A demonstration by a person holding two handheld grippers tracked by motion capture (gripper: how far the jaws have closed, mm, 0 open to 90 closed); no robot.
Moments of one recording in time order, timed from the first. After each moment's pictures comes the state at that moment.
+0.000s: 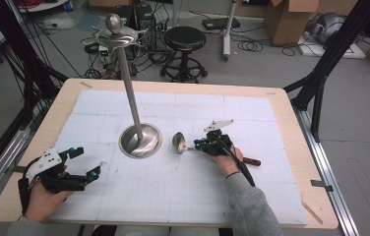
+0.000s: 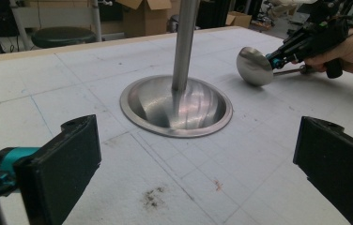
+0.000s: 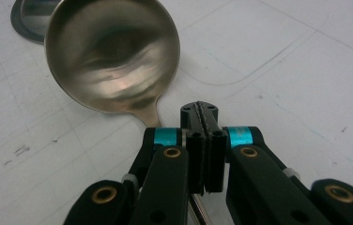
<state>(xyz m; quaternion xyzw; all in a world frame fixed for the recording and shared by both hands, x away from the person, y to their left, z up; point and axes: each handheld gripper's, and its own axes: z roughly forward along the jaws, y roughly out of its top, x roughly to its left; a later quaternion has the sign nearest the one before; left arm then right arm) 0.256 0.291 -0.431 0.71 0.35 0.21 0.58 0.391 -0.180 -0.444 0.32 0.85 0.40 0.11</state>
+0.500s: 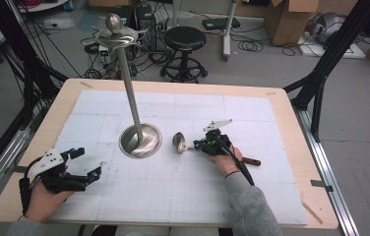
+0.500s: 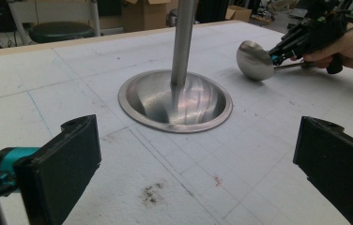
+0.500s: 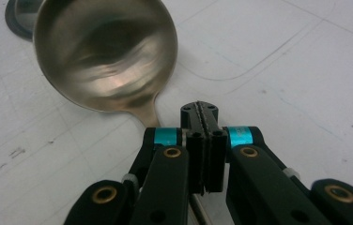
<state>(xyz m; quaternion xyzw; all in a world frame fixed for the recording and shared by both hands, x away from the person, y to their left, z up) 0.256 0.289 -0.432 0.71 0.35 0.21 0.57 0.393 -0.178 -0.448 0.33 0.85 0.40 0.09</state>
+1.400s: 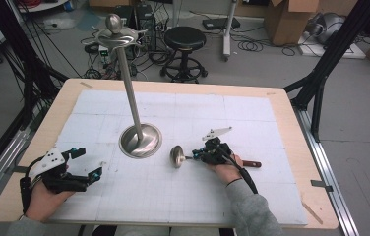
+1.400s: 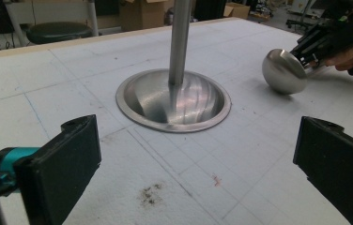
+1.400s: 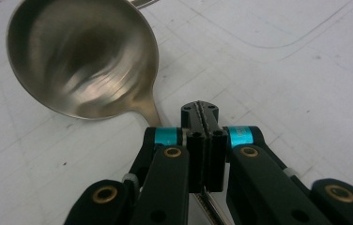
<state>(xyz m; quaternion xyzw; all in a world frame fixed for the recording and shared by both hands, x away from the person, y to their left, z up) 0.257 0.287 -0.432 0.72 0.34 0.21 0.57 0.361 -0.175 -0.445 0.33 0.86 0.39 0.07</state>
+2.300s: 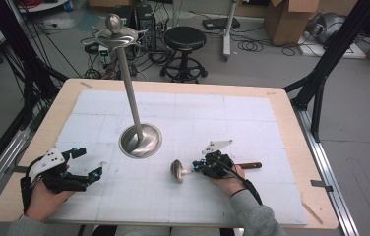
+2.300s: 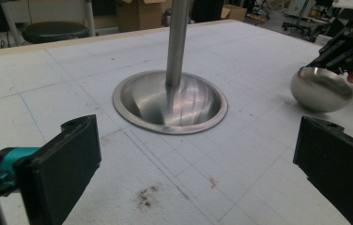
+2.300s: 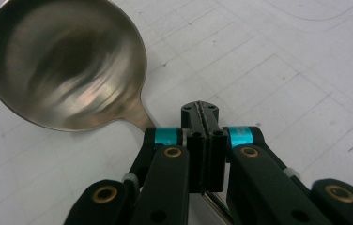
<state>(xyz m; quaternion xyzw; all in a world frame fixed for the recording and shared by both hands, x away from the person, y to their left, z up) 0.258 0.287 -0.431 0.72 0.34 0.20 0.57 0.319 -0.175 -0.444 0.30 0.87 0.38 0.08</state>
